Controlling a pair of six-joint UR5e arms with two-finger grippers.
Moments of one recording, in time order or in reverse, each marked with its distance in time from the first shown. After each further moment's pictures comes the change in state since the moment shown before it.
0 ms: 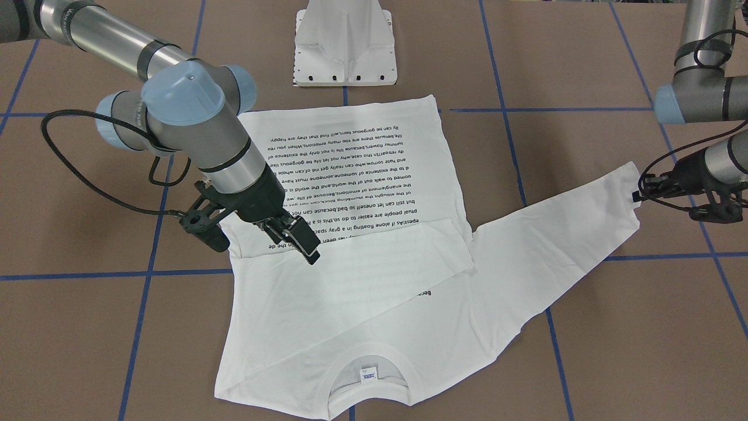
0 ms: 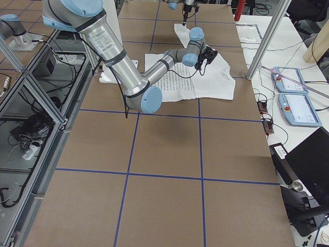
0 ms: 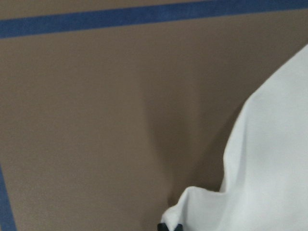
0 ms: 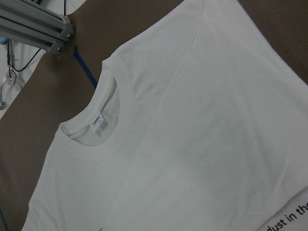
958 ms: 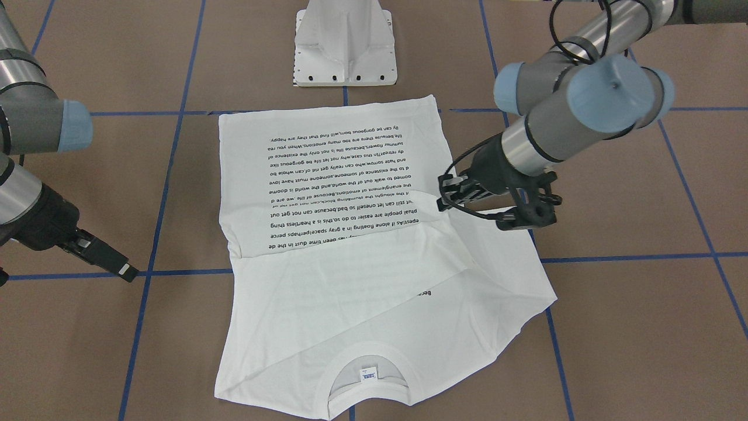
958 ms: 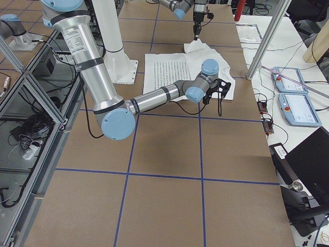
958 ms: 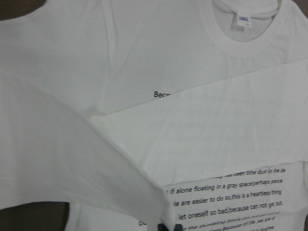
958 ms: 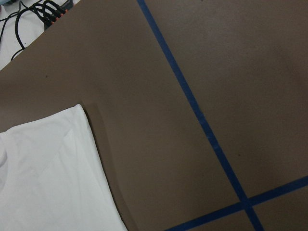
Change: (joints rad) left arm 0.285 -0.609 -0.025 -0.011 0.173 -0.852; right arm 0.292 -0.322 0.038 0.092 0.312 -0.398
